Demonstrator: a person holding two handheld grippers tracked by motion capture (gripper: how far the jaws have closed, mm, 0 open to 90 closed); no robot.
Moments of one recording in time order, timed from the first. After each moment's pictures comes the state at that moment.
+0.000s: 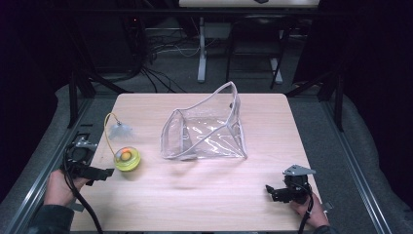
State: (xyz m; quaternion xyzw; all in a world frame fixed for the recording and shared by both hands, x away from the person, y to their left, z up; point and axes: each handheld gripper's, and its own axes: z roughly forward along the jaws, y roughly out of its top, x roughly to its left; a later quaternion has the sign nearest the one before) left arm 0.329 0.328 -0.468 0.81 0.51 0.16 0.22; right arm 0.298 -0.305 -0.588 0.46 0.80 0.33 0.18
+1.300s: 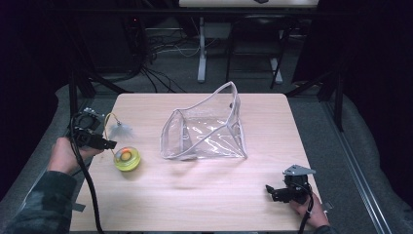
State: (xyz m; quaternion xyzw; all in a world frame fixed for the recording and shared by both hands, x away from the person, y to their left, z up) left arm 0.386 0.308 -0.413 0.83 0.50 0.14 0.20; right arm 0.298 -0.305 -0.588 0.46 0.80 0.33 0.17
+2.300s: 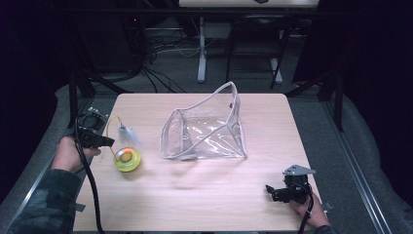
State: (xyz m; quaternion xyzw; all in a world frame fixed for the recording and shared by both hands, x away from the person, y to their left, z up) left arm 0.390 0.301 -0.415 0.83 0.50 0.12 0.20; right arm 0.298 -0.305 -0.588 0.46 0.80 0.33 0.17
